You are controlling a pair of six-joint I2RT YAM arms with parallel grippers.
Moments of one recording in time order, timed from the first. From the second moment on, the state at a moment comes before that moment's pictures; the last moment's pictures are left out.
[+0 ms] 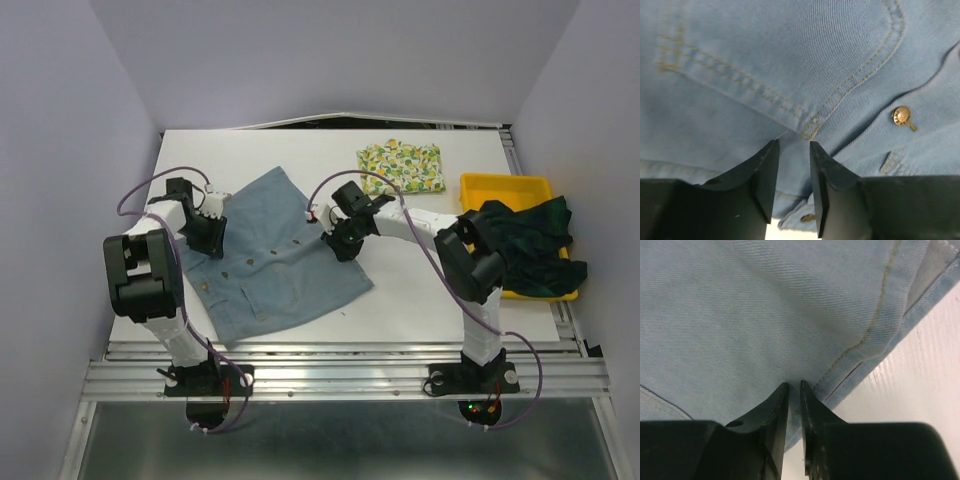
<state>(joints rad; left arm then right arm) 0.17 1.68 1.10 -0.69 0.33 0.45 0.66 2.03 1.45 -0.58 -0.33 -0.42</state>
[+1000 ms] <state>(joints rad) 0.03 2.02 1.75 -0.69 0.34 0.36 0.98 2.12 1.54 -0.46 -0.67 -0.09</state>
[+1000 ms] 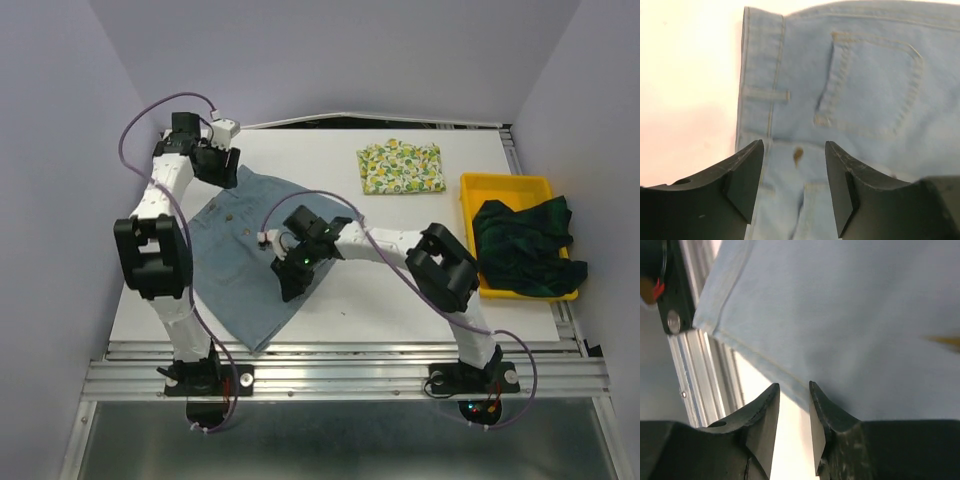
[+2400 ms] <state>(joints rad) 0.14 1.66 1.35 -0.78 0.27 0.50 0.71 1.95 1.51 -0.56 -0.23 -0.08</state>
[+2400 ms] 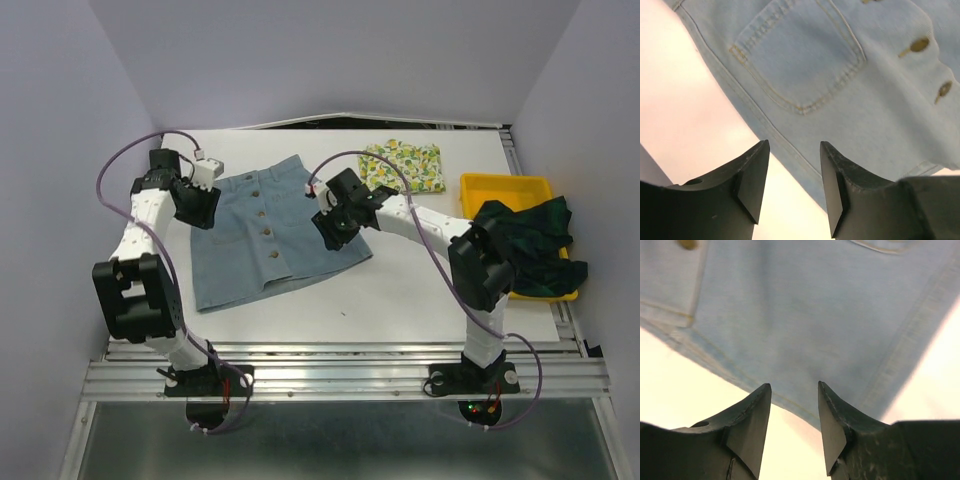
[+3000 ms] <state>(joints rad) 0.28 1.58 0.89 -0.73 0.14 0.62 0.62 1.95 1.33 -0.50 0.01 -0.22</state>
